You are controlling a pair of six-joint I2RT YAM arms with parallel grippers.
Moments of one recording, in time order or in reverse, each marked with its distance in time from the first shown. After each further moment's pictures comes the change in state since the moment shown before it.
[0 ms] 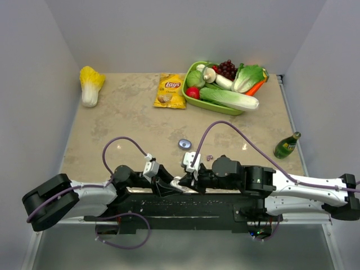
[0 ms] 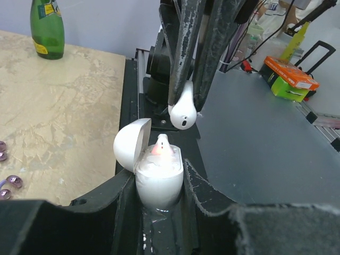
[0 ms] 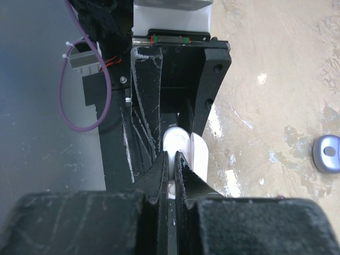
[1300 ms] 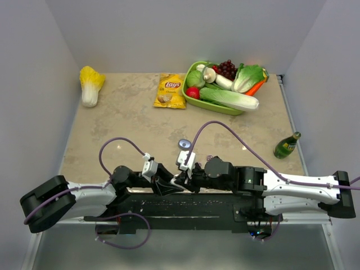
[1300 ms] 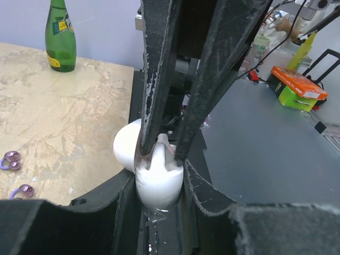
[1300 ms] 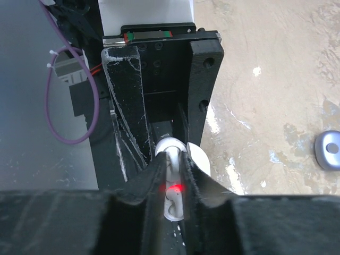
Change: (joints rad) left arm -0.020 -0.031 0.008 -0.005 -0.056 0.011; right arm 0.007 0.075 -0.019 0.085 0.064 0.038
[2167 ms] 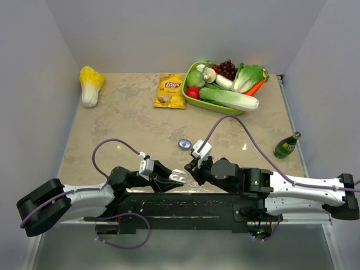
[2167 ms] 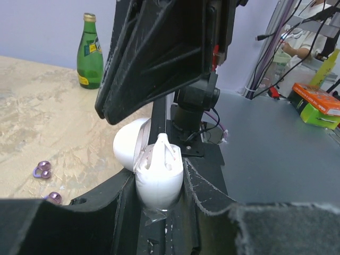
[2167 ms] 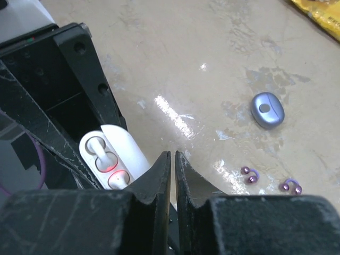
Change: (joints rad) left arm 0.000 -0.049 -0.006 -0.002 -0.094 0.027; right arm 0.002 -0.083 -0.043 -0.021 0.371 0.161
